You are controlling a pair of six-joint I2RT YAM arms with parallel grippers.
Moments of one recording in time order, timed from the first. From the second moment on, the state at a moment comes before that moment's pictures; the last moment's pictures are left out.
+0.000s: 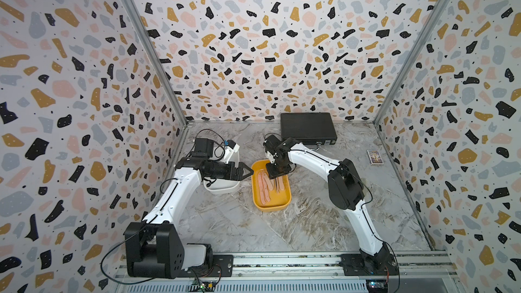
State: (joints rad) left arm -0.05 1.32 1.04 -0.78 0.81 0.07; right arm 0.78 2.30 2.01 -1.04 -0.13 0.32
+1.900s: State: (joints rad) left arm 0.23 1.53 1.17 -0.81 0.28 0.25; right arm 0.73 1.98 1.57 -0.88 -0.13 0.33
